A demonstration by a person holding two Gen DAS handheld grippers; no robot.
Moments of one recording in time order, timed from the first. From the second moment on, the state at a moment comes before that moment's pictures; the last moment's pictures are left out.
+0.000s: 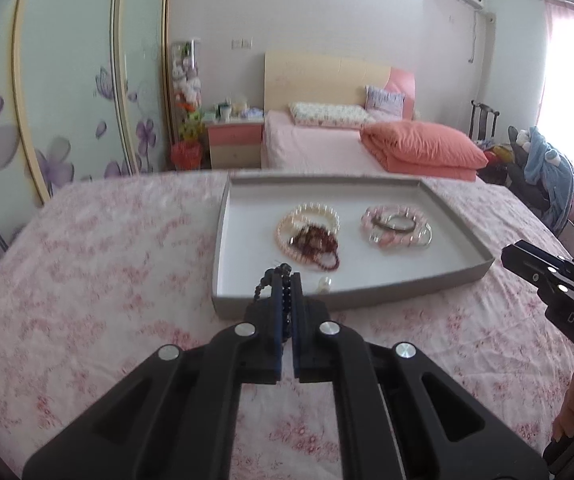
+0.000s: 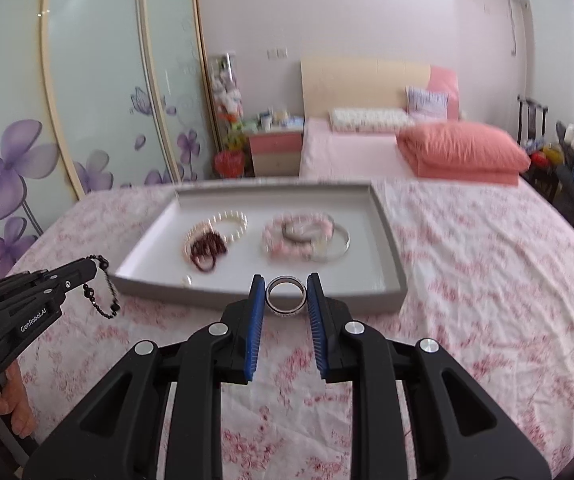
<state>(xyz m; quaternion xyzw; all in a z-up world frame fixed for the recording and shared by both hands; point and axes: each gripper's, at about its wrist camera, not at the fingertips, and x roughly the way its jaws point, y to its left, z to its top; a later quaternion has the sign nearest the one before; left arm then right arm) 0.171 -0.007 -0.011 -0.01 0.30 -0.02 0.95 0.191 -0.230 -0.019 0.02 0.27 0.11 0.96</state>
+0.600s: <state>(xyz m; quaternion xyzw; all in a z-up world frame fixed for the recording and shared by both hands) 0.170 -0.030 0.014 0.02 0.24 -0.02 0.97 0.191 -0.230 0.007 0.03 0.19 0.11 0.98</state>
